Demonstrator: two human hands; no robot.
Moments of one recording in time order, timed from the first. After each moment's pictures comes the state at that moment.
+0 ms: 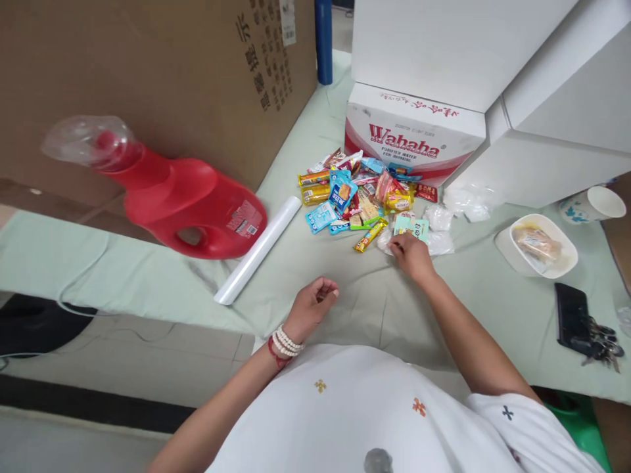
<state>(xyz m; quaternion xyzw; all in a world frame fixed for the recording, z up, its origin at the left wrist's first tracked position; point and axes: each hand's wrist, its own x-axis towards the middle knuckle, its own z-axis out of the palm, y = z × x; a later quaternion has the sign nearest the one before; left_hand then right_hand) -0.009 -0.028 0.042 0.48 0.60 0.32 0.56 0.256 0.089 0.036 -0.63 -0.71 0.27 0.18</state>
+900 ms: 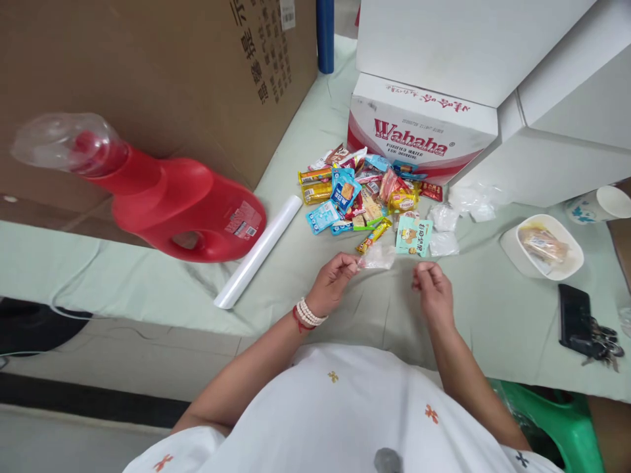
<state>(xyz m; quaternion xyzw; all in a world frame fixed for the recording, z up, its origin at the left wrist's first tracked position) 0.021 0.023 0.038 0.46 0.43 0.48 0.62 0.256 0.009 0.054 -0.64 -0.39 0.45 0.48</state>
